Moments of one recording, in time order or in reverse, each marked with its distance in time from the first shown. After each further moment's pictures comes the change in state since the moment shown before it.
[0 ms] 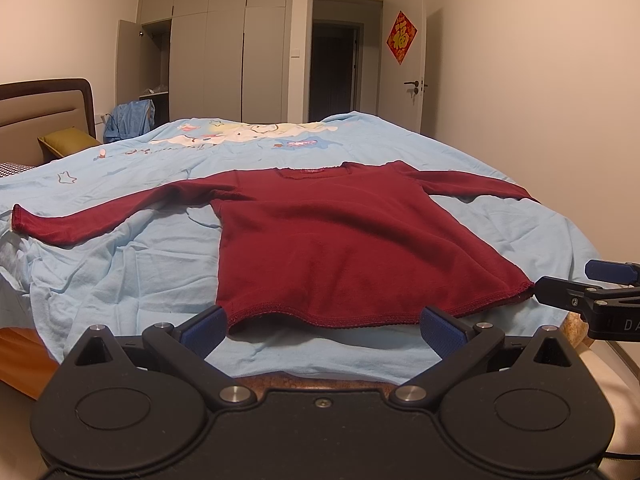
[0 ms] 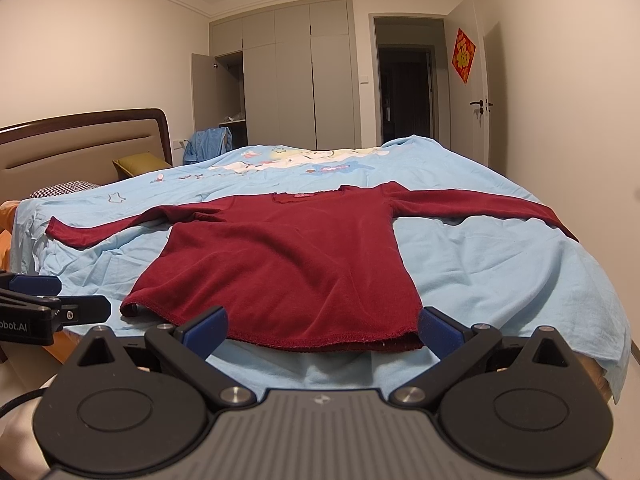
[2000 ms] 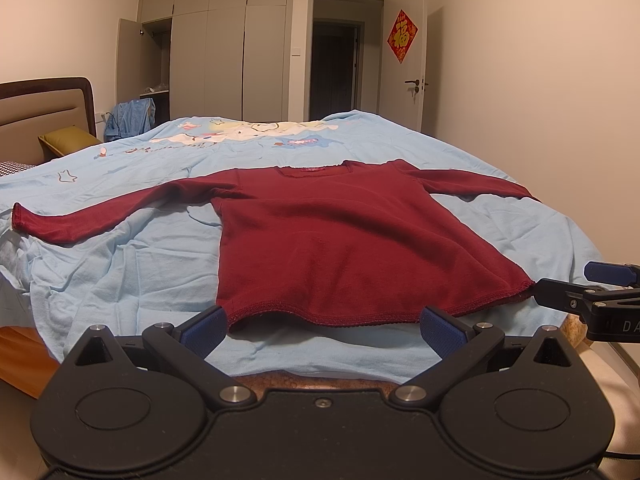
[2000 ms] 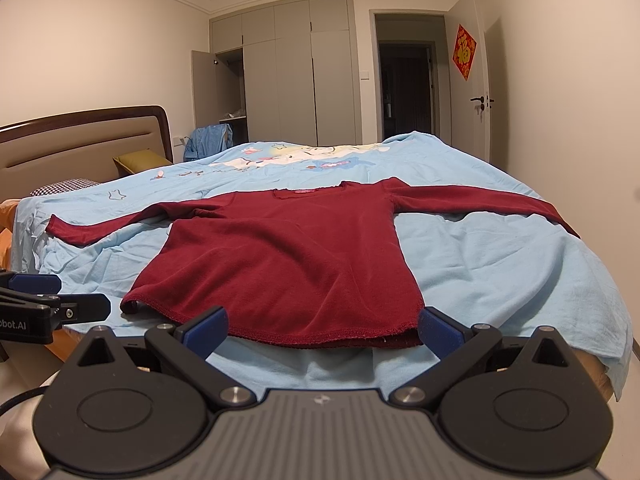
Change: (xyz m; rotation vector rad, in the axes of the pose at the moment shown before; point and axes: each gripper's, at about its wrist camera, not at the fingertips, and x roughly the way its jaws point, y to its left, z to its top) left arm 0.000 0.000 0.000 -0.001 0.004 0.000; right arm 0.000 -0.002 0.000 0.002 0.007 0.002
